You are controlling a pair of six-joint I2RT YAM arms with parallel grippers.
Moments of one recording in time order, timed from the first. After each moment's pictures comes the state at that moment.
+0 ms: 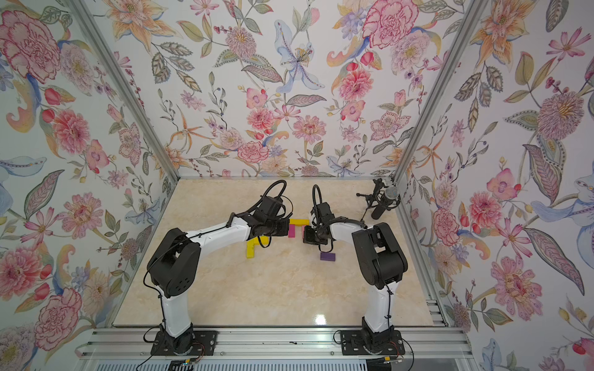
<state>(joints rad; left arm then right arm) -0.68 1.94 1.38 -0.32 0.10 -0.55 0.42 1.93 1.14 -0.31 -0.33 0.42</state>
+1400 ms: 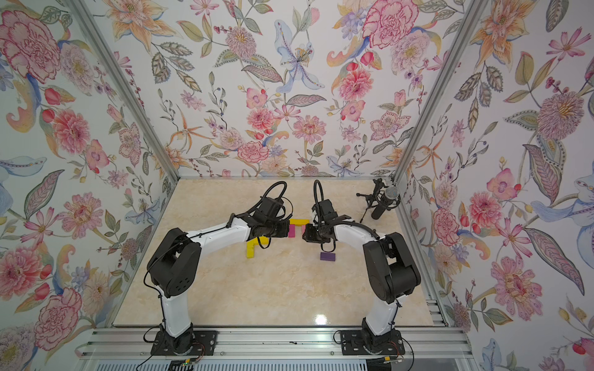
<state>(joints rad) -0.67 1.94 1.37 -0.31 0.14 -0.53 0.42 1.71 1.11 -0.42 -0.25 0.38</state>
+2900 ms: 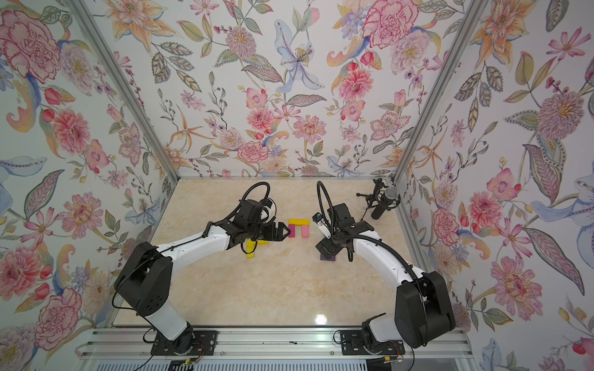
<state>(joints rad) -0.60 1.67 1.12 -0.21 0.29 -0.50 0.40 1.41 1.01 -0.68 -0.01 -0.47</state>
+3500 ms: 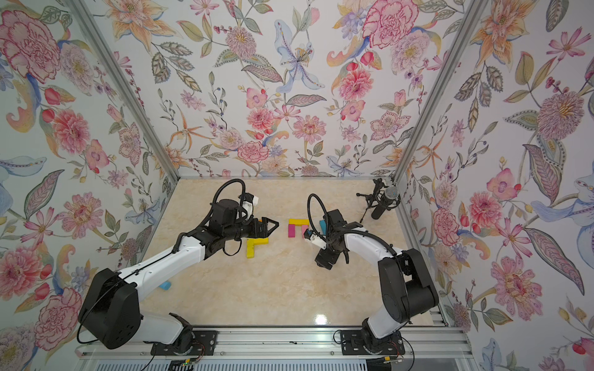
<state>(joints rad) -0.52 1.42 0.95 -0.08 0.38 -0.50 0.40 1.62 0.98 -0.67 -0.15 -0.71</state>
